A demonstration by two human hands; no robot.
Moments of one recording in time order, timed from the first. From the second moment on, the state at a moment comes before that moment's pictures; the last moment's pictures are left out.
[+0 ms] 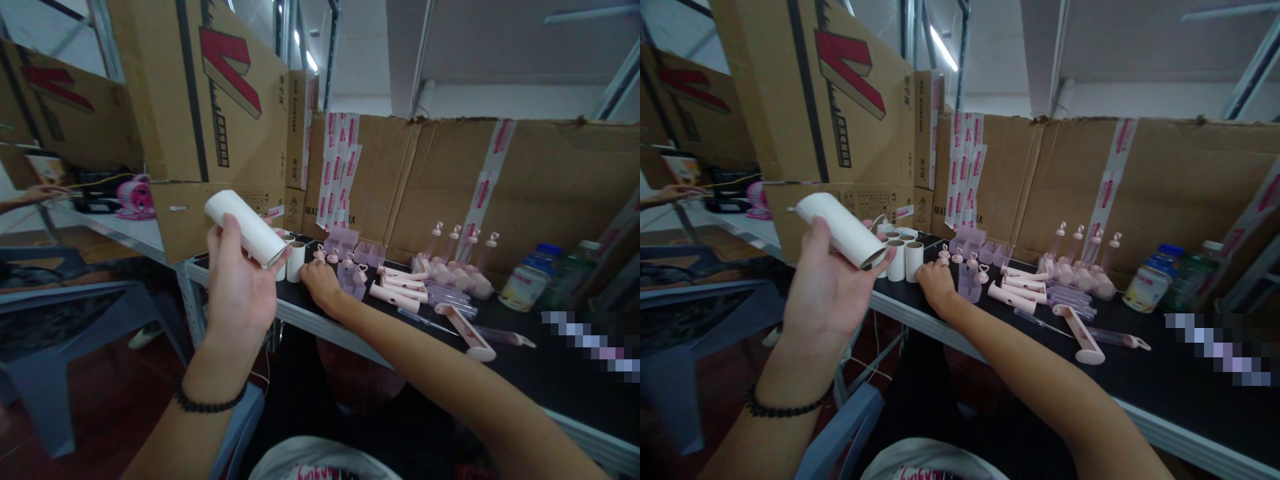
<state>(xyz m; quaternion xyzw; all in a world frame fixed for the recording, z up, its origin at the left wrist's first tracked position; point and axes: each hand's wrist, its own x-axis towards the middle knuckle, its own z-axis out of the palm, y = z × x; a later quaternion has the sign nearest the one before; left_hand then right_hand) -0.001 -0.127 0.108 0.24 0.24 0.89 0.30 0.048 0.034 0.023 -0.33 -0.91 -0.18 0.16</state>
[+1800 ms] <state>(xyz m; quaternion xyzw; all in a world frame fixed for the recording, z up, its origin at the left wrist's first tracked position) -0.009 -0.115 0.100 0.30 0.27 0.88 0.26 0.046 0.123 0.065 -0.23 -0.97 -0.04 -0.07</state>
